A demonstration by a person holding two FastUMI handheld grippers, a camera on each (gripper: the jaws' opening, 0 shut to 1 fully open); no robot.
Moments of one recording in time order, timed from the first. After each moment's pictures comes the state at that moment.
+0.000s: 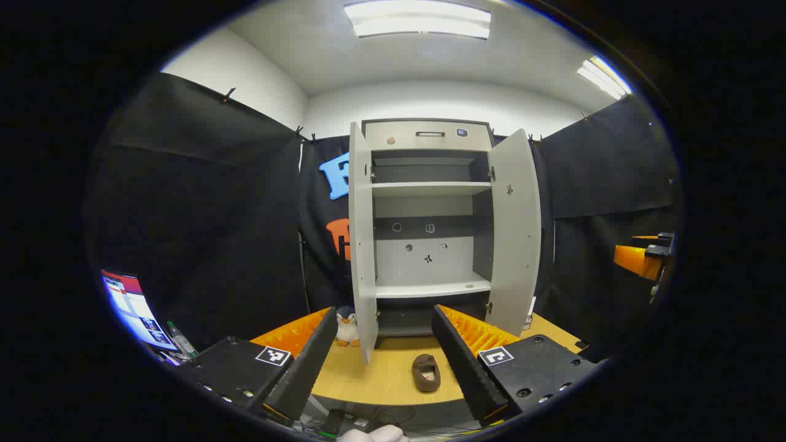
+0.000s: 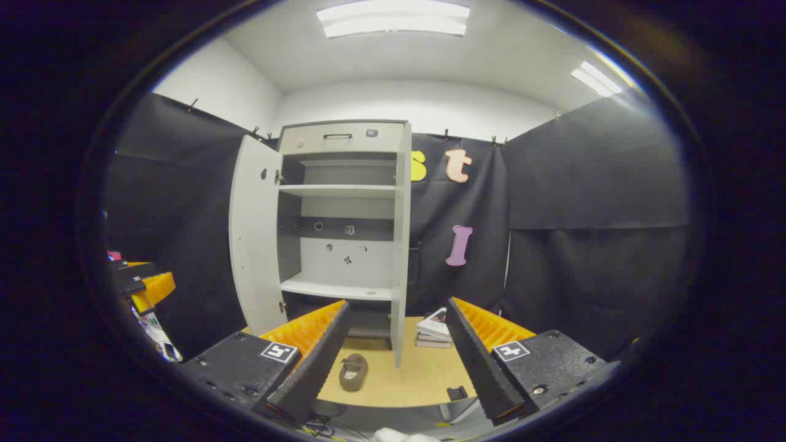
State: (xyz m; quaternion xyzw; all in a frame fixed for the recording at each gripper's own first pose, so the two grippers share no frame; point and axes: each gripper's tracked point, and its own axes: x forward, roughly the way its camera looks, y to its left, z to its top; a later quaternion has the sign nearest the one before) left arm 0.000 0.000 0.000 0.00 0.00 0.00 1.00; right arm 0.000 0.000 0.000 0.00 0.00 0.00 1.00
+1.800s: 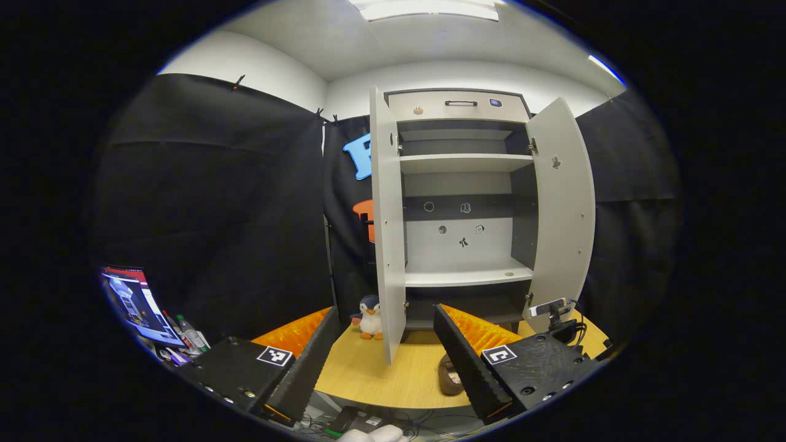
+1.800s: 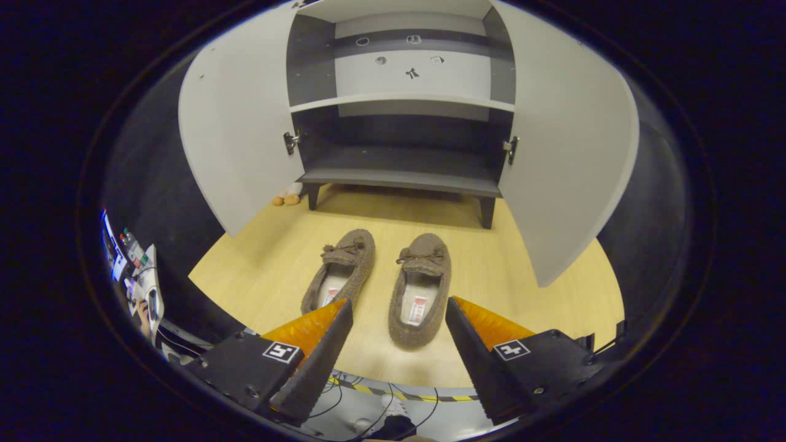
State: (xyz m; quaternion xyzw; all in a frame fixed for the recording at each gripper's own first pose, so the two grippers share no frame) left arm 0.079 0.030 -0.032 0.00 0.04 0.08 1.00; right arm 0.265 0.152 -0.400 -0.02 0.37 0.12 0.92
